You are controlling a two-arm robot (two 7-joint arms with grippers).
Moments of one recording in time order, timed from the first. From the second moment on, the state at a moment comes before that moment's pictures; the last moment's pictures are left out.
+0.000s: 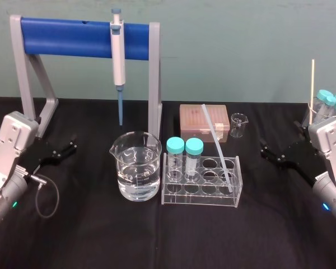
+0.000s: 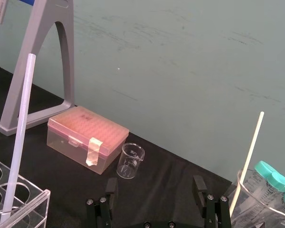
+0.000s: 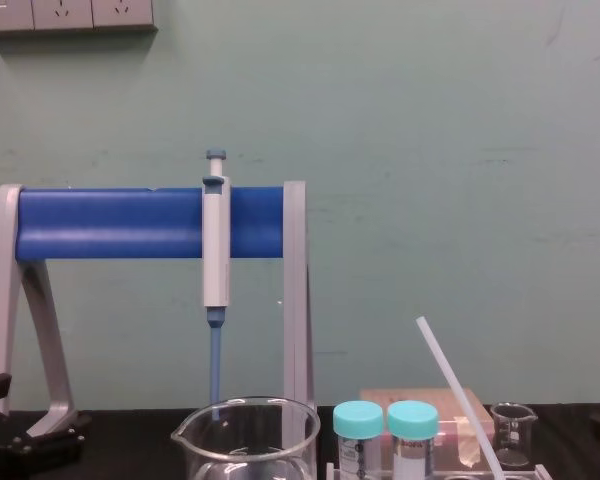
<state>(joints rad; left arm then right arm) -0.20 0.60 0.45 -1.41 -0.25 -0.12 0.03 0.20 0.60 -0.45 -1.41 0.25 -0.12 -0.03</state>
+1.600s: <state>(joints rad) -0.20 0.60 0.45 -1.41 -0.25 -0.12 0.03 0.27 0.49 -0.38 -1.56 0.52 0.15 0.32</state>
